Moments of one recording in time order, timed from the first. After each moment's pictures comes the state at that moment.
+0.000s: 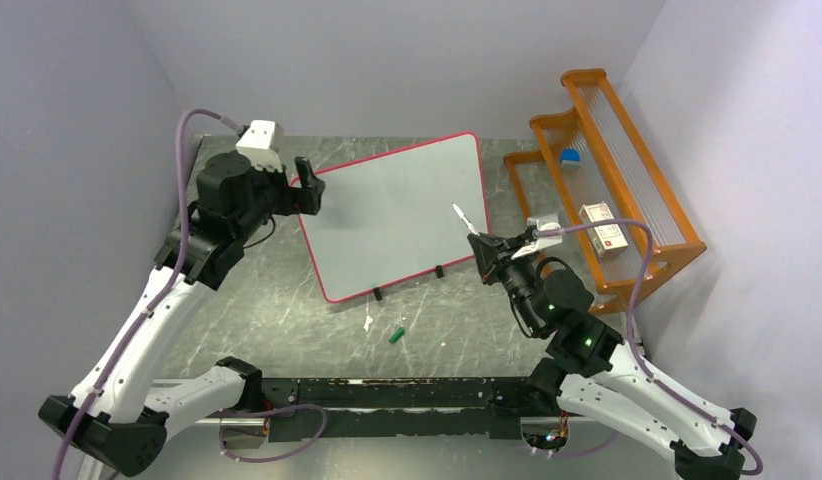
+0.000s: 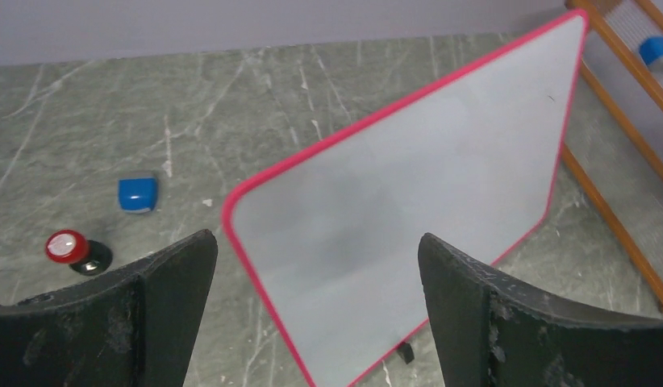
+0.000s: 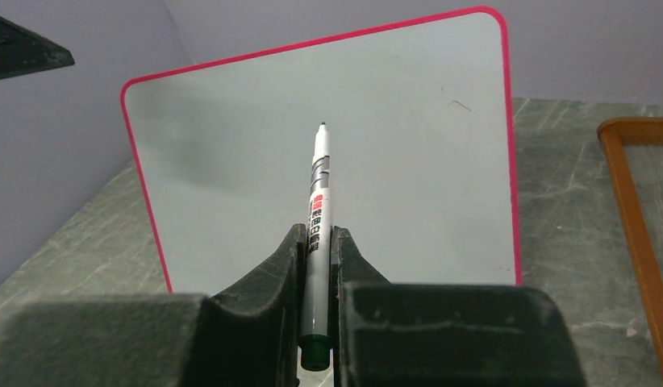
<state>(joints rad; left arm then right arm) -0.46 1.03 1.22 -0.47 -0.14 -0.22 0.92 0.53 0.61 -0.01 0.51 0.20</state>
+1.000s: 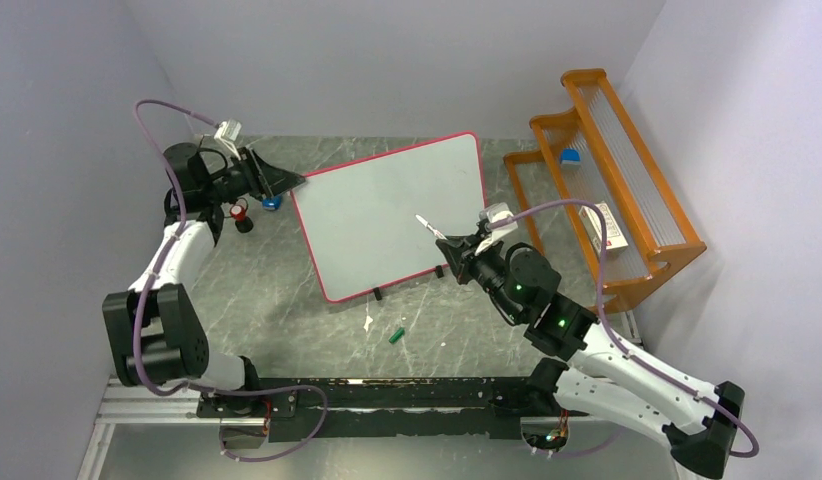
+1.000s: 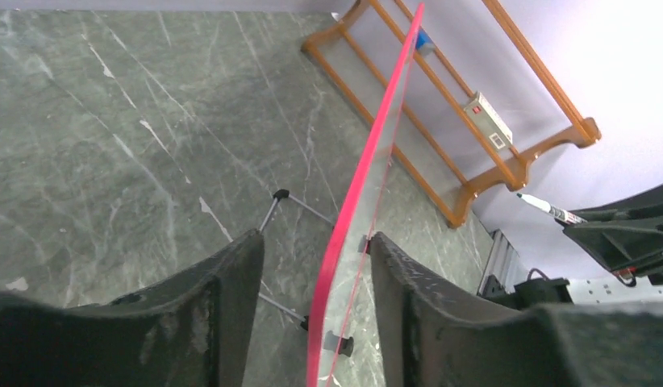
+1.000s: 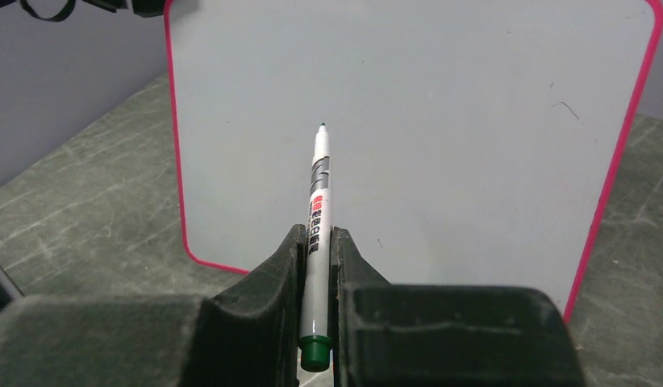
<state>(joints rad) 0.16 1.40 0.97 0.24 1.06 -0.49 0.92 0.73 0.66 0.02 0.30 0.11</state>
